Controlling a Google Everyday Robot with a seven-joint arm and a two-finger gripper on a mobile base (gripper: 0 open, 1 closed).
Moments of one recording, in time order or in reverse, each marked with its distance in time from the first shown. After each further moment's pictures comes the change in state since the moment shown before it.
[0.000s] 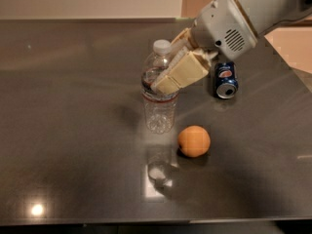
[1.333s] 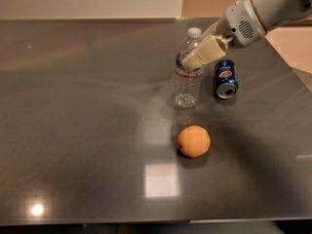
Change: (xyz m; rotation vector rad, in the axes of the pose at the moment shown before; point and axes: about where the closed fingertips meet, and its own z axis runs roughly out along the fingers) arm 0.071 -0.125 -0.025 0.170 0.010 0.205
